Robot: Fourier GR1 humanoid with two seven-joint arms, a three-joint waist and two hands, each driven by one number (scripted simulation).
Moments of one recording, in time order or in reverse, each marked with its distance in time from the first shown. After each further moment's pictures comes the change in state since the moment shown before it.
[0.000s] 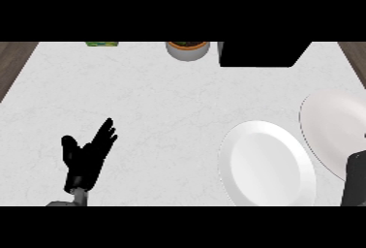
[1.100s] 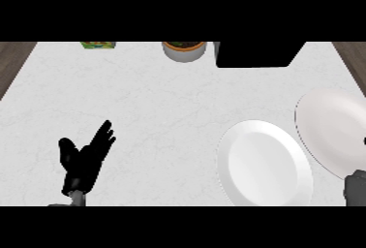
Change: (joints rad) left arm 0.019 -0.006 0.016 -0.006 -0.007 -0.014 -0.002; right arm 0.266 0.056 0.287 -0.233 -0.867 -0.390 -0.515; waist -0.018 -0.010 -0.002
